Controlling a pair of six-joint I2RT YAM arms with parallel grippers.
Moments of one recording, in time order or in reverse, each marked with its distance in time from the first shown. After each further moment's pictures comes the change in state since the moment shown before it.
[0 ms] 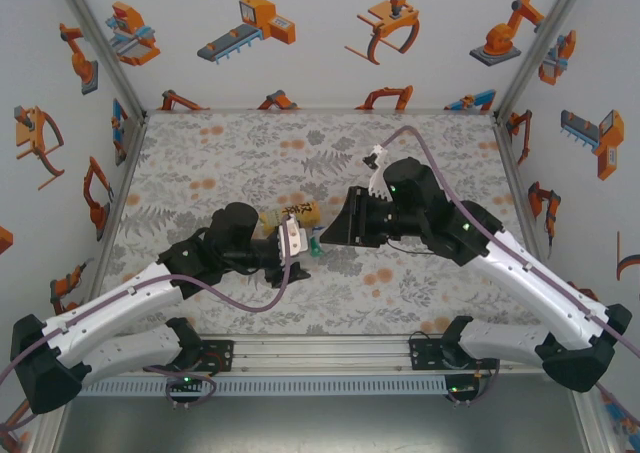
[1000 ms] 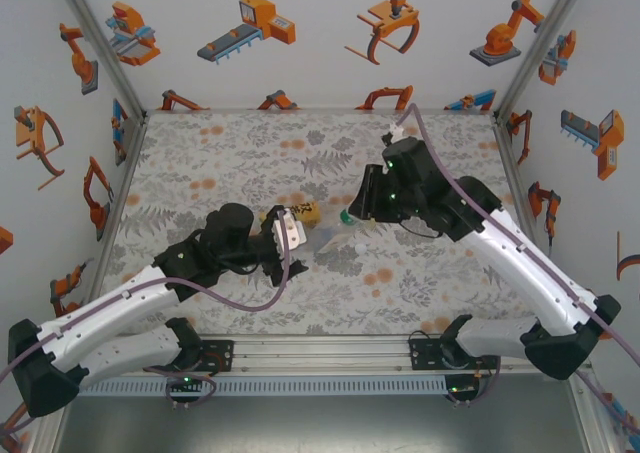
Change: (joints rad) left arm -0.004 -0.032 0.000 0.016 -0.175 -0.019; right arm -0.117 0.119 0.182 -0.224 0.329 -0.256
